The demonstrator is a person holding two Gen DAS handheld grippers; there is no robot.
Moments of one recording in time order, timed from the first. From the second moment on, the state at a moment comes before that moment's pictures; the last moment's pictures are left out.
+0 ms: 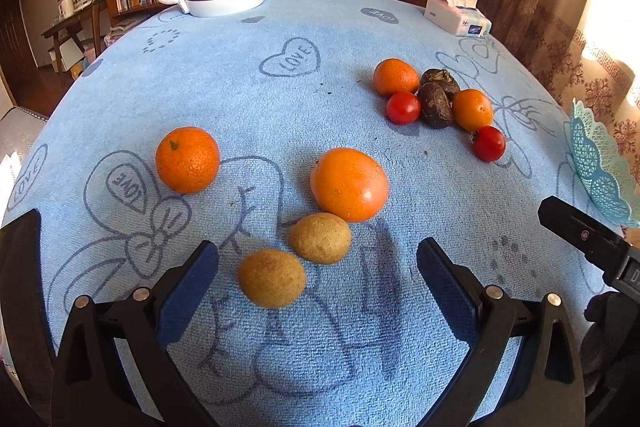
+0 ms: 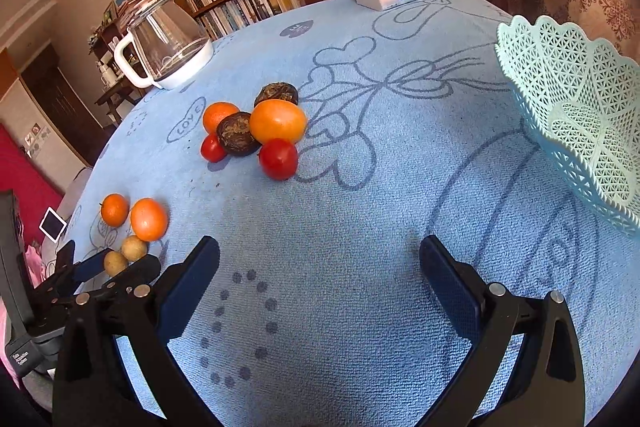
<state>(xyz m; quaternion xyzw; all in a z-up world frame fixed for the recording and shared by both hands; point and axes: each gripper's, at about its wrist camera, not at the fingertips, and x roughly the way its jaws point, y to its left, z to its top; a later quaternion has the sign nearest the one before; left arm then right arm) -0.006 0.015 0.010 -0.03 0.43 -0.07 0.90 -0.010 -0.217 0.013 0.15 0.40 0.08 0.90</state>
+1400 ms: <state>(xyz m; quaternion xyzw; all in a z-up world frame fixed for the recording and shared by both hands) 0.031 0.080 0.025 -0.03 0.39 0.02 0.92 -0.009 -0.186 0.063 0.09 0.28 0.06 0.95</state>
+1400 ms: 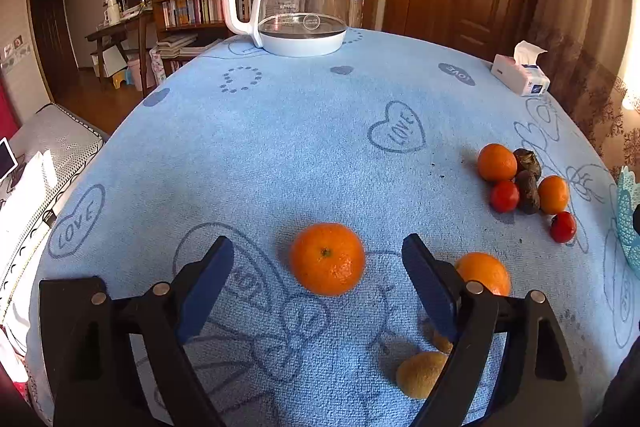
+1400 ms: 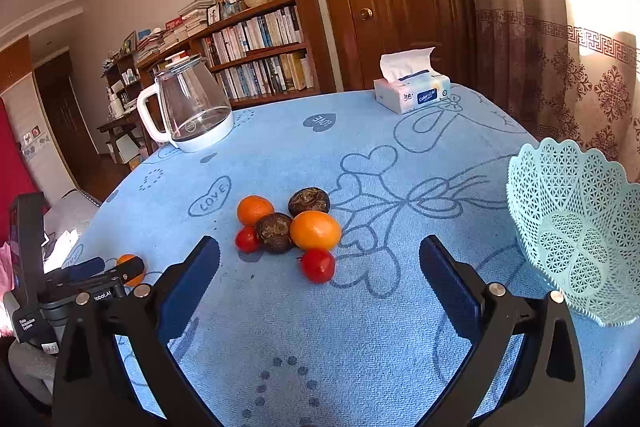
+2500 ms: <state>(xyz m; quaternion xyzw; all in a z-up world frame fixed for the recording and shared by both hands) 0.035 0.079 0.016 -0.05 0.41 0.00 0.91 0.058 -0.175 0.015 0.08 0.42 0.10 0.90</state>
